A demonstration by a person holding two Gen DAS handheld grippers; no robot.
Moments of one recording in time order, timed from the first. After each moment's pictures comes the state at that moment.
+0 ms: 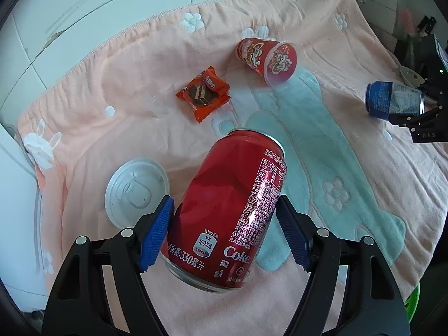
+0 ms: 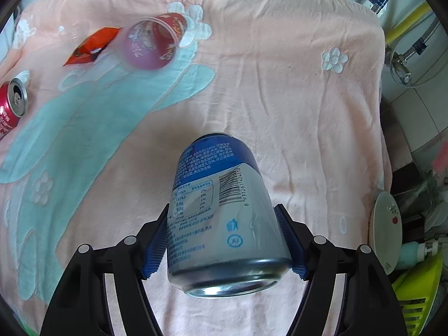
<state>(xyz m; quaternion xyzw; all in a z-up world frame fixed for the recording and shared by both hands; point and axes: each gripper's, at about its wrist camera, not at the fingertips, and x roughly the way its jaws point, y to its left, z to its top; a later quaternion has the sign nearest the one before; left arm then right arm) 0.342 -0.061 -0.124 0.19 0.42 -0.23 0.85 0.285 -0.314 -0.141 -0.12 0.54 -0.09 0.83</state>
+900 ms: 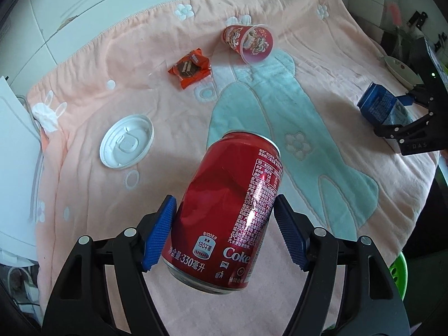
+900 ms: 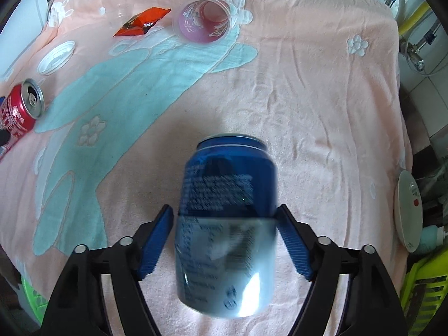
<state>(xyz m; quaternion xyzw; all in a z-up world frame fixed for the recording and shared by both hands) 0.273 -0.052 -0.129 0.18 0.45 -0.23 0.84 0.235 -0.284 -0.158 -0.09 0.57 -0.04 0.82</state>
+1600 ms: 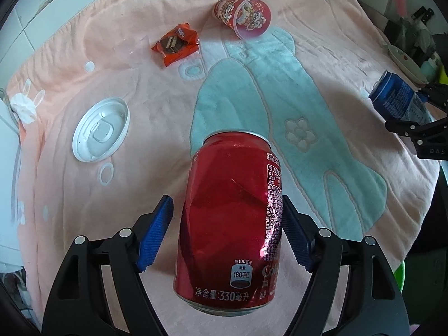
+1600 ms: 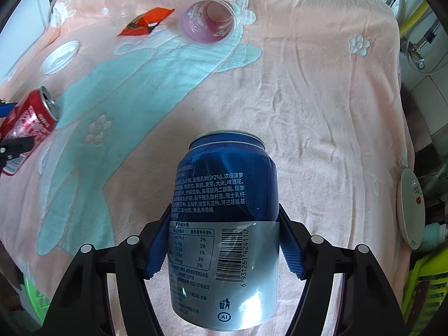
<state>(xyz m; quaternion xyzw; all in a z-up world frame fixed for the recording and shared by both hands) 0.292 -0.069 -0.157 0.18 0.49 -0.24 0.82 0.226 -0.273 -0.149 -0.09 0.56 -0.03 0.82</state>
